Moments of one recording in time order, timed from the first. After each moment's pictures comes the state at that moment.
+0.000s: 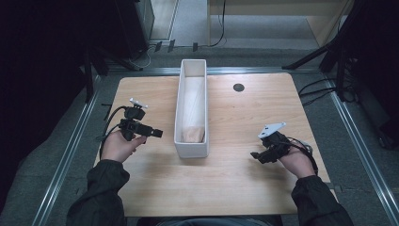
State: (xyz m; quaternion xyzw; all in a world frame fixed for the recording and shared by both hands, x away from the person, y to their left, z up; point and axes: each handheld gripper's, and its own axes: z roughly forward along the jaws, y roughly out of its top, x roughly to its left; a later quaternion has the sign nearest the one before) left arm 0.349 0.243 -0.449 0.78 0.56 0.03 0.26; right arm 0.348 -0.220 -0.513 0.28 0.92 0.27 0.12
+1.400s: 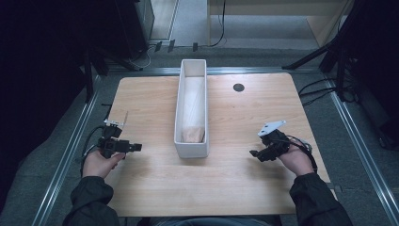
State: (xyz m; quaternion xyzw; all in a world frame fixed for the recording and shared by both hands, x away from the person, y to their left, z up) left arm 0.315 0.314 -0.499 0.76 0.59 0.04 0.29; right arm 0.352 -0.218 -0.510 0.28 0.91 0.28 0.12
